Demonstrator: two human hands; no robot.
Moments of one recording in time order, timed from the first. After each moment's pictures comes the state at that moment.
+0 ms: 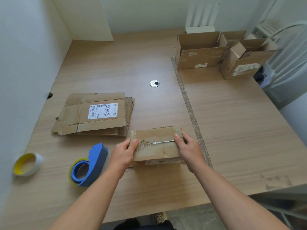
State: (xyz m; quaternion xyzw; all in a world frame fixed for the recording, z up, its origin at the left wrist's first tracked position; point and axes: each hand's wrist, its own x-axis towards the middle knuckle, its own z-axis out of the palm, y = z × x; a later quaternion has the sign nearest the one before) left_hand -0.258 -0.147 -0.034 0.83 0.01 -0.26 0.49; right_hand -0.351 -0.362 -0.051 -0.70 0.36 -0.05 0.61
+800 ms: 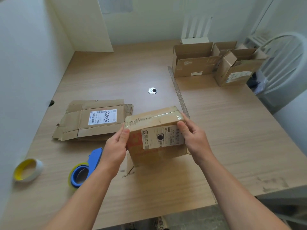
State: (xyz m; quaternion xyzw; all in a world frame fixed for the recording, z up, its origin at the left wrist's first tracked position) left_hand -0.257 -0.151 0.025 0.72 -0.04 -0.23 0.66; right_hand -0.350 -0.375 0.026 -0.68 0.26 -0.14 0.68
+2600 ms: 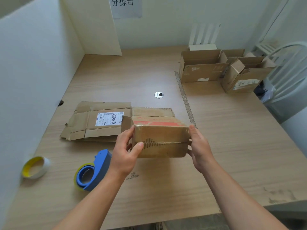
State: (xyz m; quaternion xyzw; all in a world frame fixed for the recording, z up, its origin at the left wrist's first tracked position) left_hand -0.272 -0.147 0.020 0.77 -0.12 -0.11 0.61; right_hand -0.338 -0.370 0.013 -0.55 0.35 -0.12 0.75
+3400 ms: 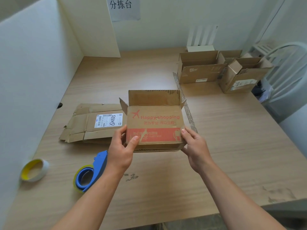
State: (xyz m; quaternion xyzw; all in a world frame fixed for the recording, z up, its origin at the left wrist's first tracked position) left_hand -0.259 -0.150 0.022 0.76 -0.09 -0.09 0.64; right_hand -0.338 -0.361 0.021 -0.55 0.31 -0.12 0.77
